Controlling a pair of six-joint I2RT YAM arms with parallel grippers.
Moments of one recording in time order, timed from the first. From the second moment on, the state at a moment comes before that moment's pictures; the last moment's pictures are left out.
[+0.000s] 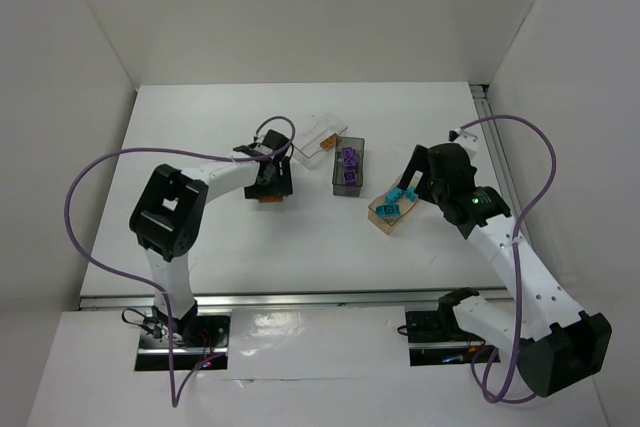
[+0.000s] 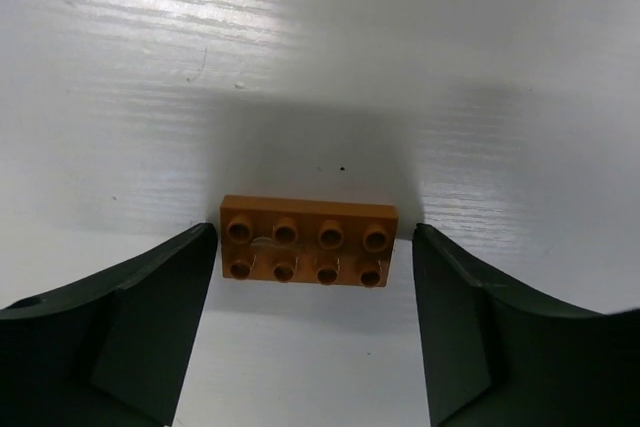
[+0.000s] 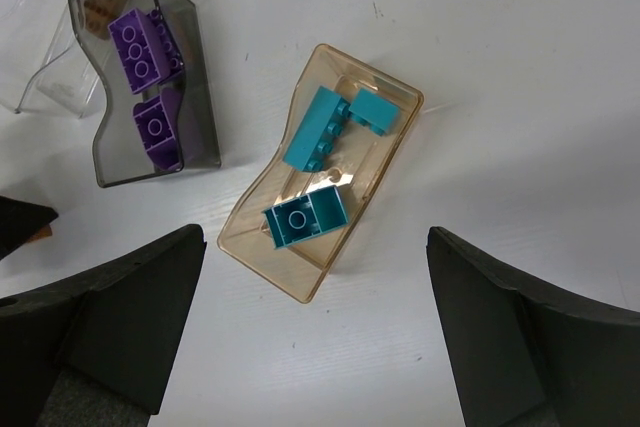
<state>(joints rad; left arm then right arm) -0.47 1.90 1.25 -0.52 -0.24 -0.59 0.32 0.98 0.91 -0.63 0.32 0.60</state>
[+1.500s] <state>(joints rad) -0.53 1.68 1.67 -0.67 -0.30 -0.58 0.33 1.00 0.93 -0.72 0.50 0.64</state>
